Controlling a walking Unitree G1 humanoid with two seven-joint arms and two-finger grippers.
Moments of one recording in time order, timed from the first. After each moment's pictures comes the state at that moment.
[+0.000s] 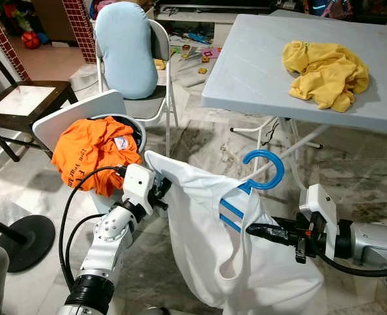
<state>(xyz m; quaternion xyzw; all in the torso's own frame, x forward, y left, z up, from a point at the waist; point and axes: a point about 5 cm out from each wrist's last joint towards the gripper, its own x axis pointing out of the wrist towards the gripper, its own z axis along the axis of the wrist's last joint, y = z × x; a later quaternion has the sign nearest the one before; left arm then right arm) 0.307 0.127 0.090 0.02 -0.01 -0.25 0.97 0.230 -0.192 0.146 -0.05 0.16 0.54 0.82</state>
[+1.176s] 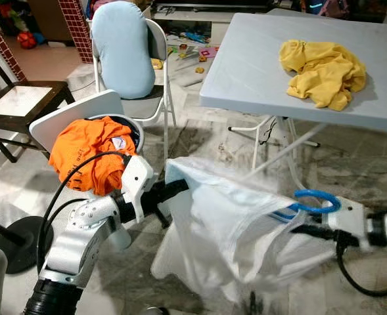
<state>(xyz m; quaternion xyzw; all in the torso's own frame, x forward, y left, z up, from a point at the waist) 0.282 0.127 0.149 0.03 0.01 -0.47 0.88 0.250 -0.268 0.140 -0.37 0.19 0.49 0.77</state>
